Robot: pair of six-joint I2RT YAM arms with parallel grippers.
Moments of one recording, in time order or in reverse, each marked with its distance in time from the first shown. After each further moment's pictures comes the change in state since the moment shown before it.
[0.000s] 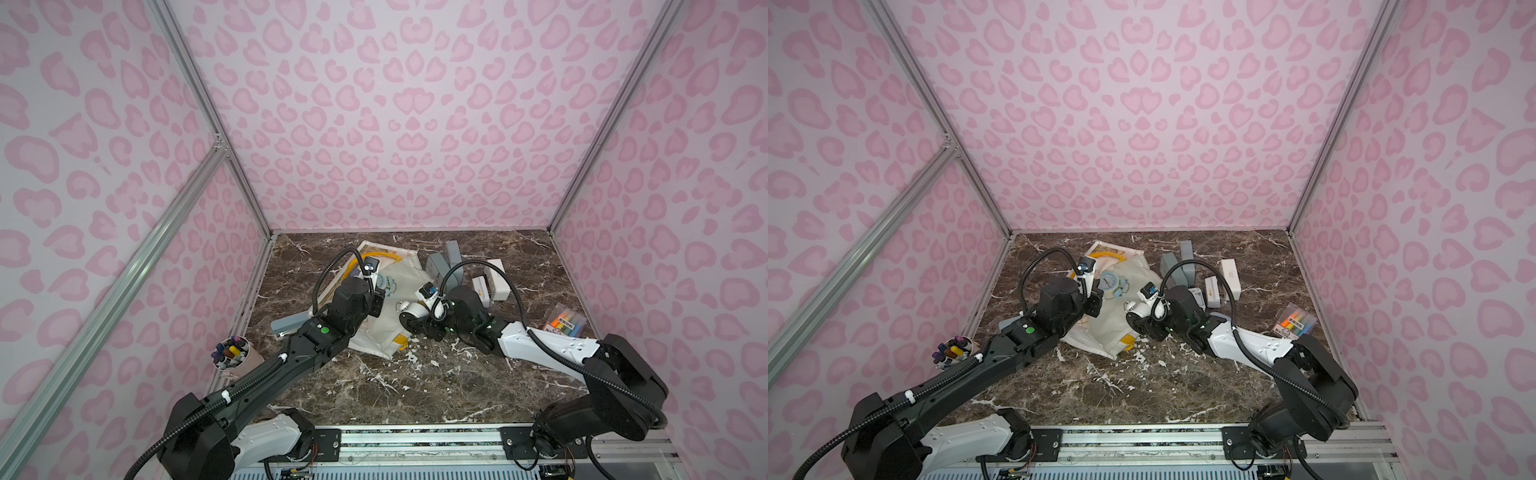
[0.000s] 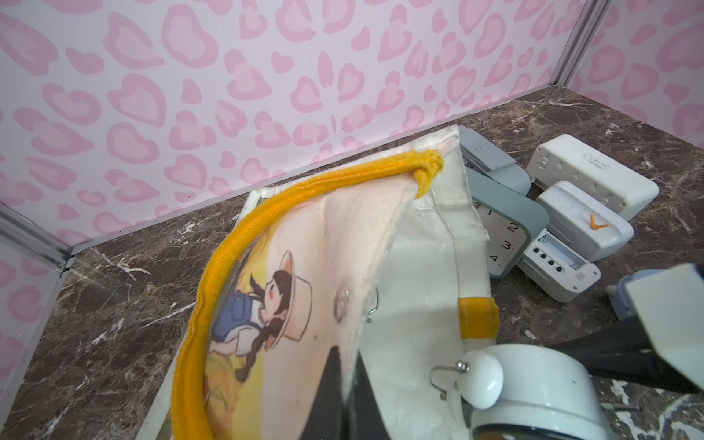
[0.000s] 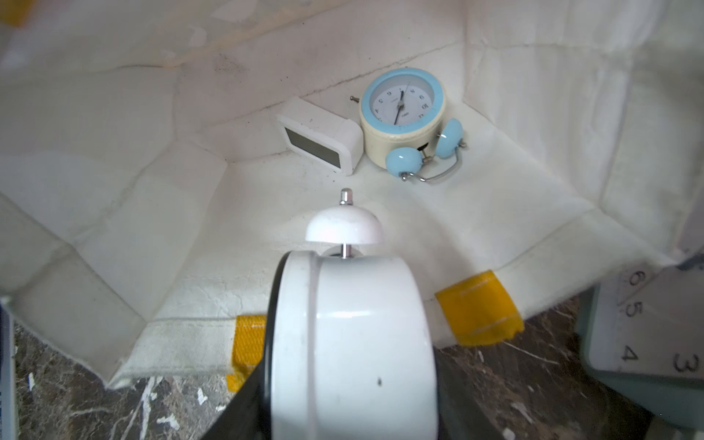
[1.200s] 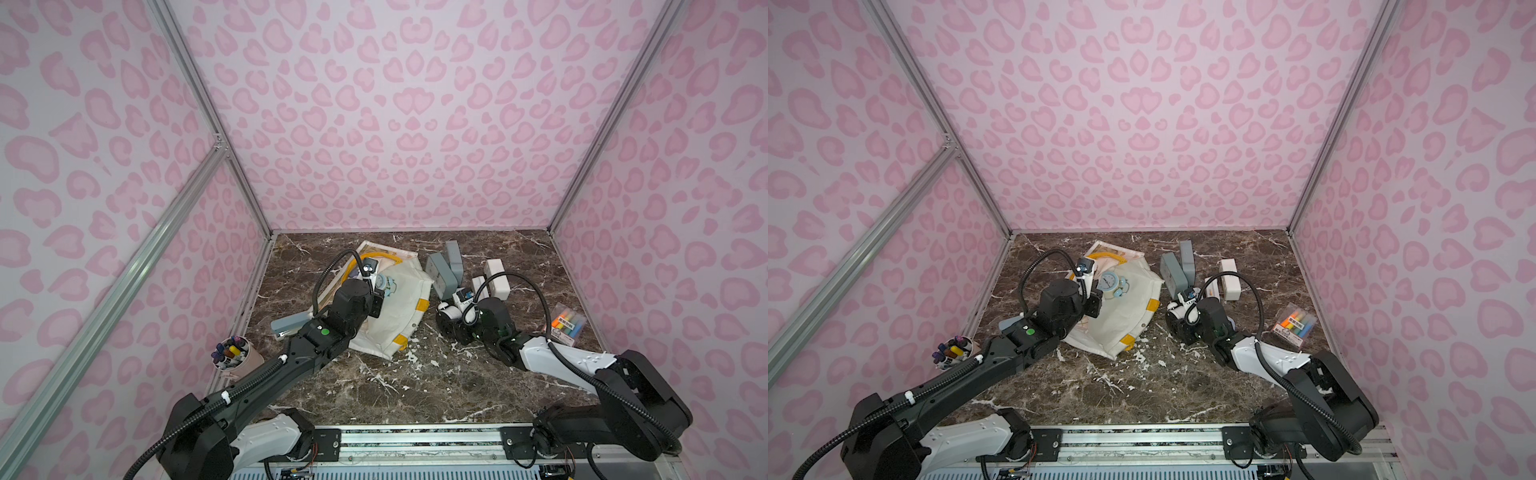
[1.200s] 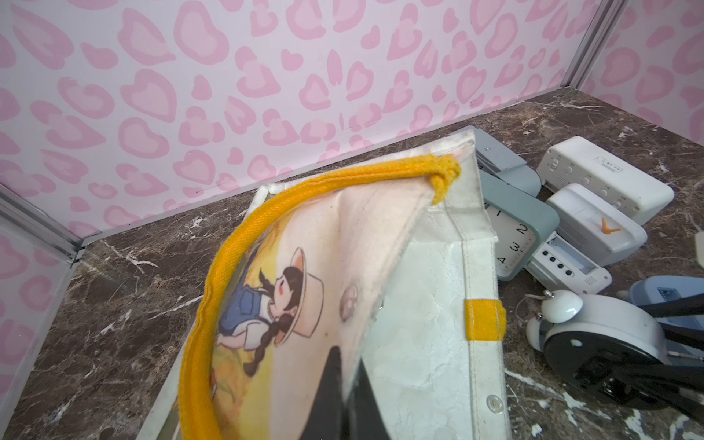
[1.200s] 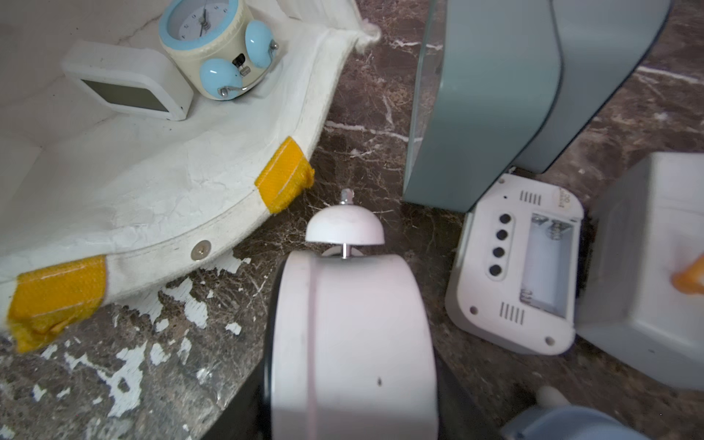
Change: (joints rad) left arm -0.008 -0.006 -0.012 0.005 -0.035 -0.016; right arm -0.187 -0.097 -0.241 0.086 0.130 0.079
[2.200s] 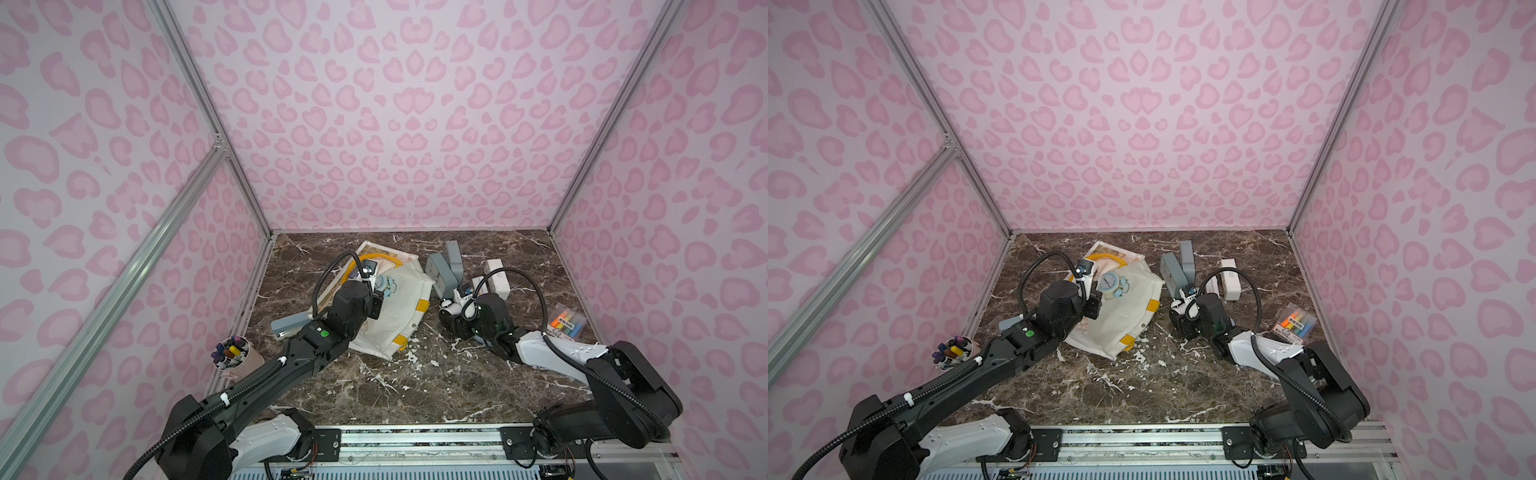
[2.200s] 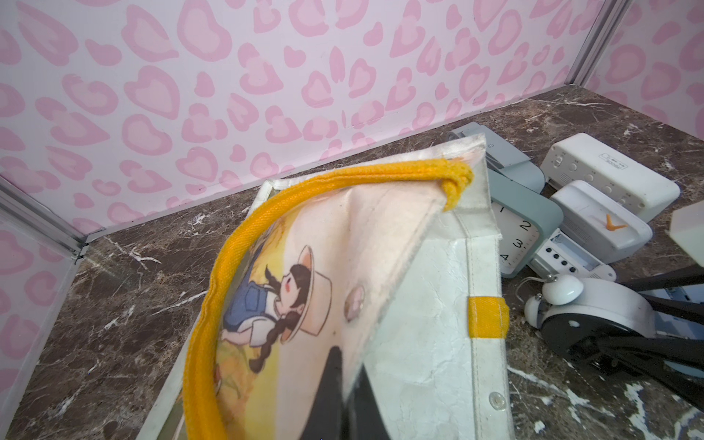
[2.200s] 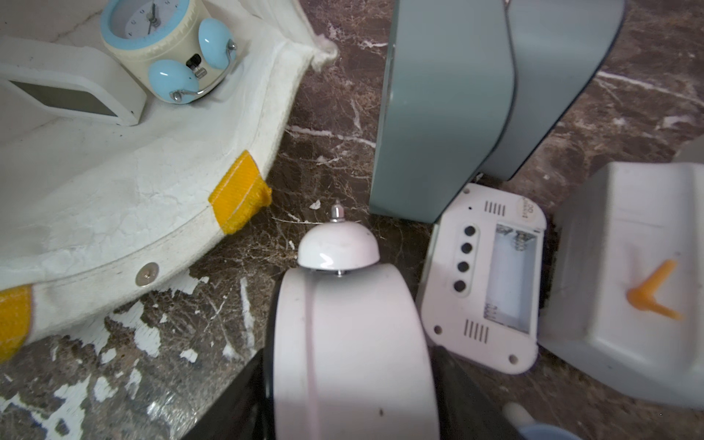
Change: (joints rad) left arm -0.003 -0.013 -0.016 0.000 -0.011 -0.003; right arm -0.022 0.060 0.042 -0.002 0.035 -0.019
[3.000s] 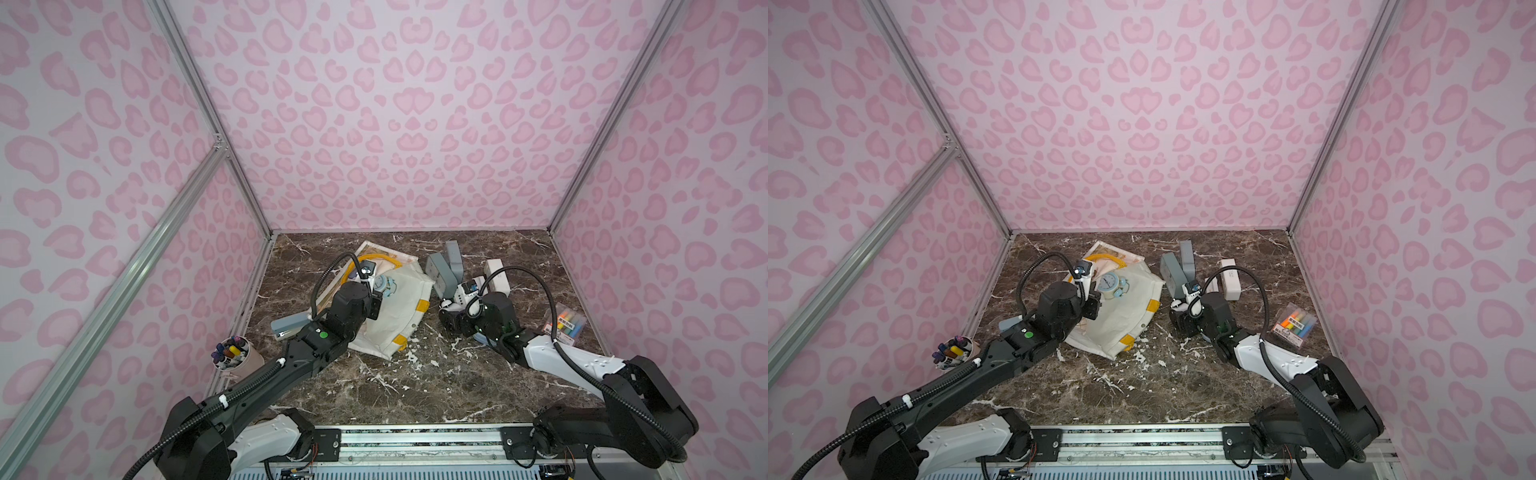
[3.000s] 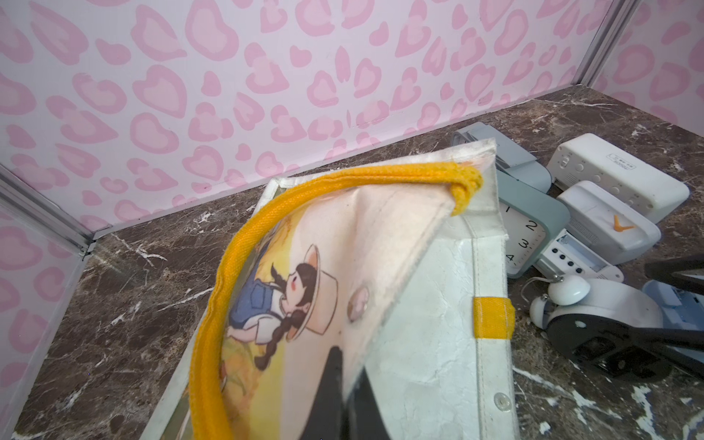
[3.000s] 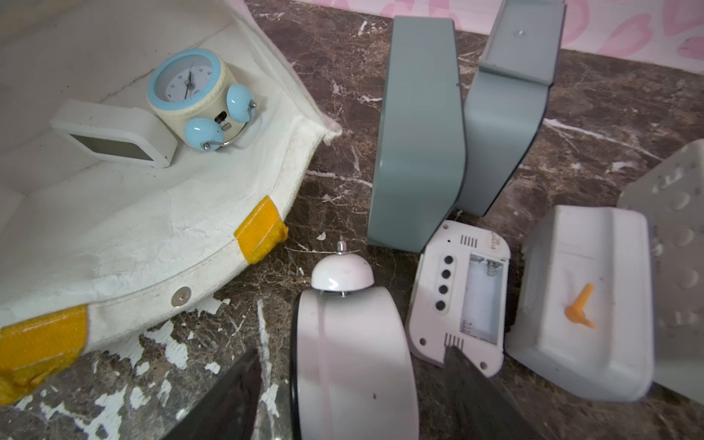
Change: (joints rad) left arm 0.000 -0.010 -0.010 0.001 -0.011 -0.005; right arm -0.002 -0.116 -0.013 0.003 0.003 0.005
